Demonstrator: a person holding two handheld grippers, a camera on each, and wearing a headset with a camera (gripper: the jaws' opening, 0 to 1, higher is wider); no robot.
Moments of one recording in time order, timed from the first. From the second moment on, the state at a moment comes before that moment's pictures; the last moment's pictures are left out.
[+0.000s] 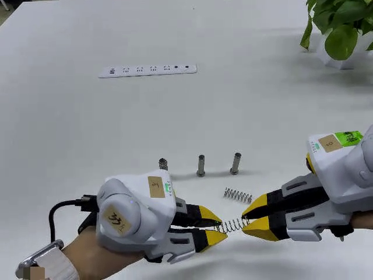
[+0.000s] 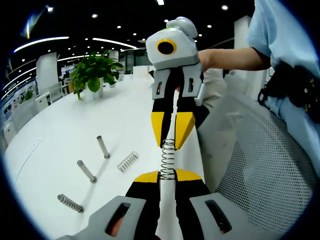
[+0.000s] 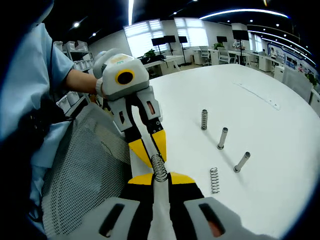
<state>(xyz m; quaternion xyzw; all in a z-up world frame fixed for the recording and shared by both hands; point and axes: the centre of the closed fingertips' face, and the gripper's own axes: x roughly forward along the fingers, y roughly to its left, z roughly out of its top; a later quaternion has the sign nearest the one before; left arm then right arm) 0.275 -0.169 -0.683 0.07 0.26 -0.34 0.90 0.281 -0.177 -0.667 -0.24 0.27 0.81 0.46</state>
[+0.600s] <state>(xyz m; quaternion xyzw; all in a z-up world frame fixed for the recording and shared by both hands) 0.279 -0.180 -0.688 0.08 0.29 -0.35 0.89 0.273 -0.171 -0.654 -0.33 0.22 0.81 0.44</state>
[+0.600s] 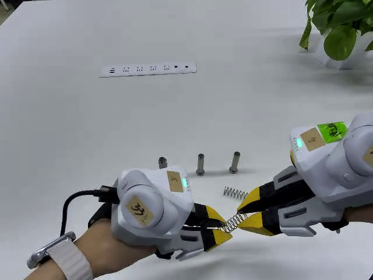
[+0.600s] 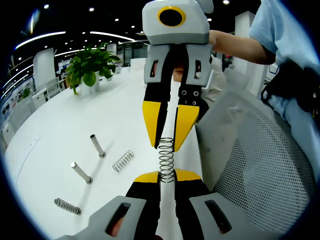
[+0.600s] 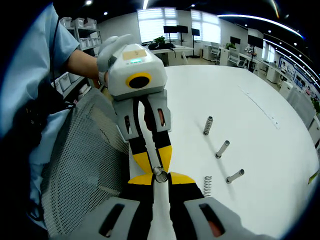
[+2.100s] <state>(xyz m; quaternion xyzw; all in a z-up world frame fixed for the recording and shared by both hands) 0.283 -0.193 -0.676 0.07 0.26 -0.35 0.90 0.268 -0.178 -0.667 -0.39 0.26 0.81 0.34</state>
